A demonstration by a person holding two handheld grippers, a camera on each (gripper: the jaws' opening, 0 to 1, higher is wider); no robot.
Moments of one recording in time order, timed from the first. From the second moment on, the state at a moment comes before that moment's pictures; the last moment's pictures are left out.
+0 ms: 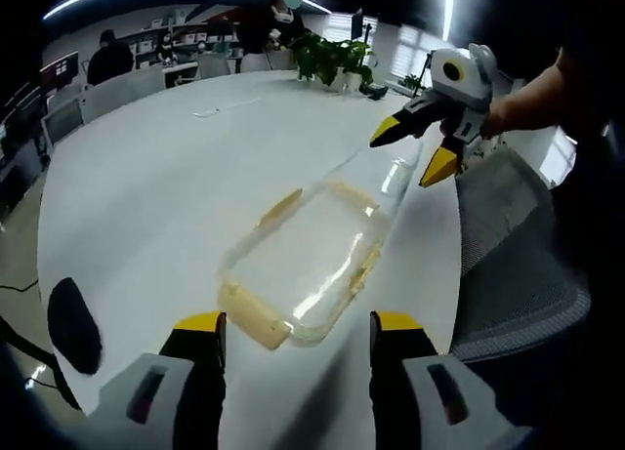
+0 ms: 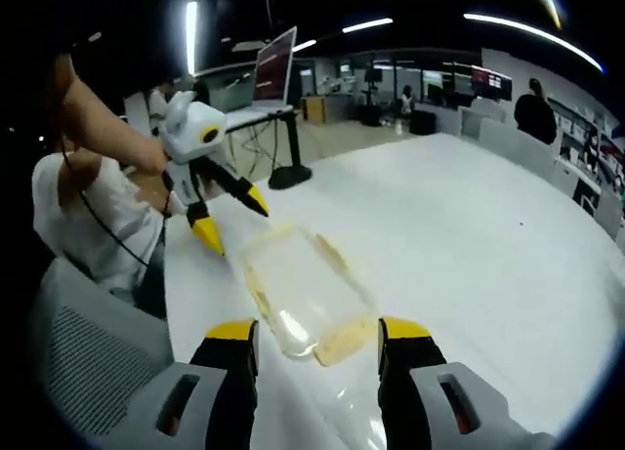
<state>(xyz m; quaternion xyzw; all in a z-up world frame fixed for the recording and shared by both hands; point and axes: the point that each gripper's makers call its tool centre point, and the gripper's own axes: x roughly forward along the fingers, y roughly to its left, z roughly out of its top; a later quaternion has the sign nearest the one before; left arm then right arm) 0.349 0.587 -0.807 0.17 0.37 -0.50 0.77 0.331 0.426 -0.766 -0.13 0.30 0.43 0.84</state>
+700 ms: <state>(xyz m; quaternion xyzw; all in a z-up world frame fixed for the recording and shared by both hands) 0.365 0.594 -0.813 0.24 0.37 -0.54 0.71 0.339 0.423 -0.780 -0.17 0.32 0.46 0.81</state>
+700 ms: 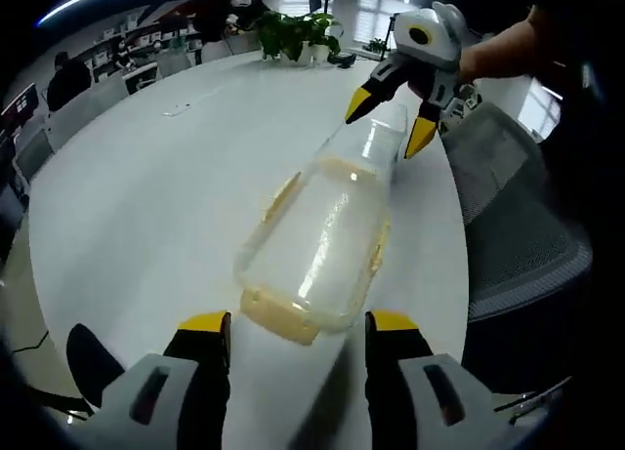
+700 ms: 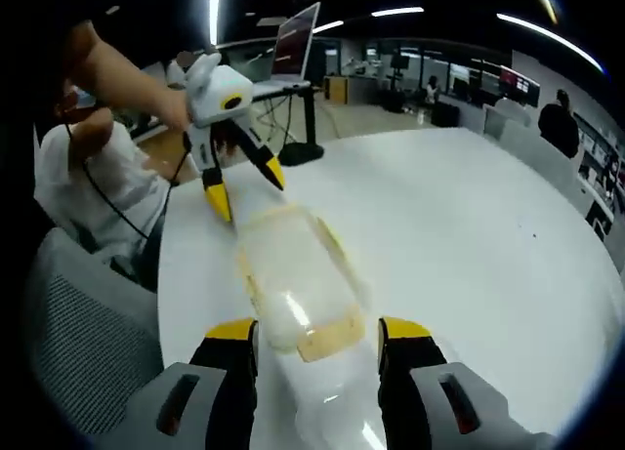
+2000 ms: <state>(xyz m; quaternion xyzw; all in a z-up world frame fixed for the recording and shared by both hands) 0.374 0.592 -0.826 0.35 0.36 -0.60 0.62 0.347 0.423 -0.817 -0.30 0.40 0.52 0.69</state>
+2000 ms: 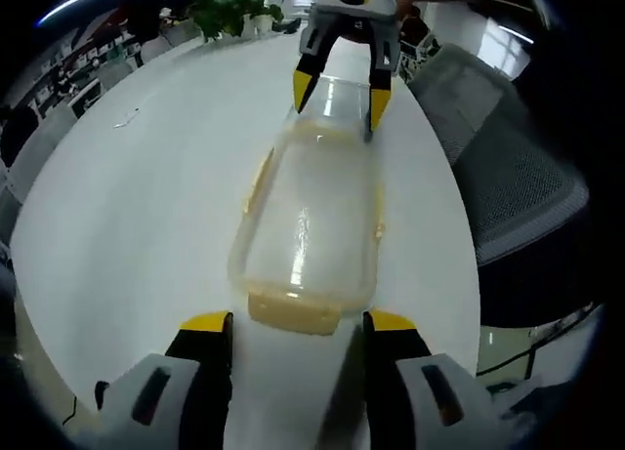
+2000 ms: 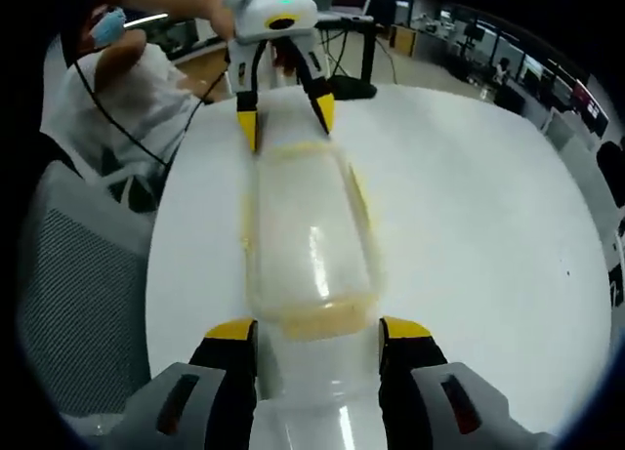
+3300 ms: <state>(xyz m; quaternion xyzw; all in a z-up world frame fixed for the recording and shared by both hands) 0.375 0.583 -0.839 0.41 0.35 -0.63 0.55 0.350 0.422 -0.844 -0.38 0.44 0.53 0.62</state>
